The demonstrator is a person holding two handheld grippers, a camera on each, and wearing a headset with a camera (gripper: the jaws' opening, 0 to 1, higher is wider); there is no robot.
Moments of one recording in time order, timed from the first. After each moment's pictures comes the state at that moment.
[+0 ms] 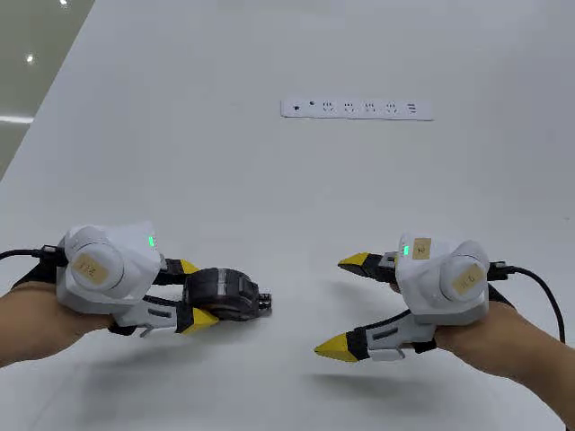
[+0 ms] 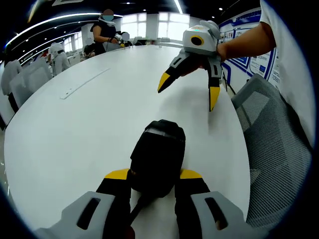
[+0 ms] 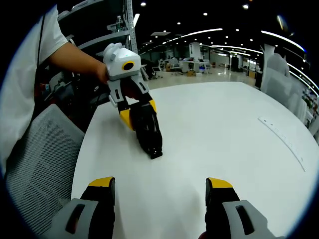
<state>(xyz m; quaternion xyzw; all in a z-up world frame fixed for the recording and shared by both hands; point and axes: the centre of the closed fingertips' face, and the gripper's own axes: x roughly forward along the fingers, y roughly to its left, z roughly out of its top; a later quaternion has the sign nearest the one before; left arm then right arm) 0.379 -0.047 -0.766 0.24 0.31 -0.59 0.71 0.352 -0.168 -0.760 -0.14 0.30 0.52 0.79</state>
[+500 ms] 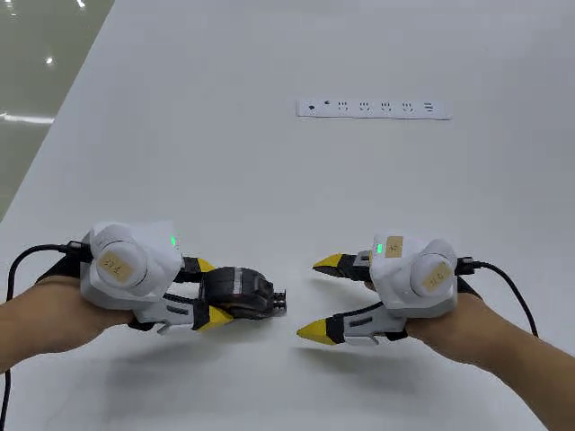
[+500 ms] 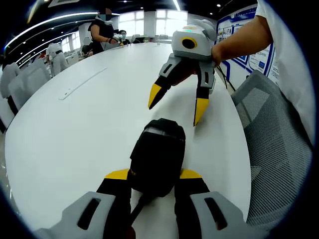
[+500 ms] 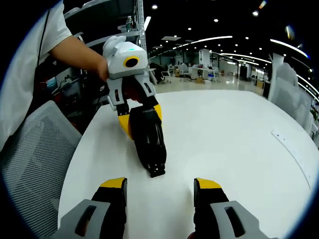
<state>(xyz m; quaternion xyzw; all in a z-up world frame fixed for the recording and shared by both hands) 0.382 -0.045 -0.768 0.25 0.31 -0.59 0.70 0.369 -0.126 -0.774 -0.16 0.27 0.55 0.77</state>
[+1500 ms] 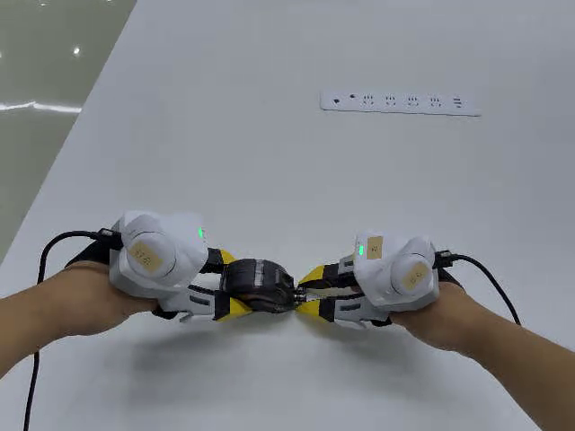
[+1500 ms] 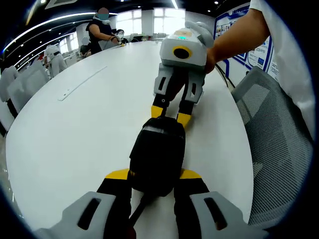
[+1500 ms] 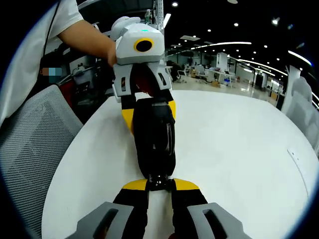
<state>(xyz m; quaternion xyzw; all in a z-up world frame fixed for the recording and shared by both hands) 0.384 -0.045 -0.772 0.26 0.31 -0.59 0.70 0.372 -0.098 -0.792 -0.20 0.25 0.60 0.73</state>
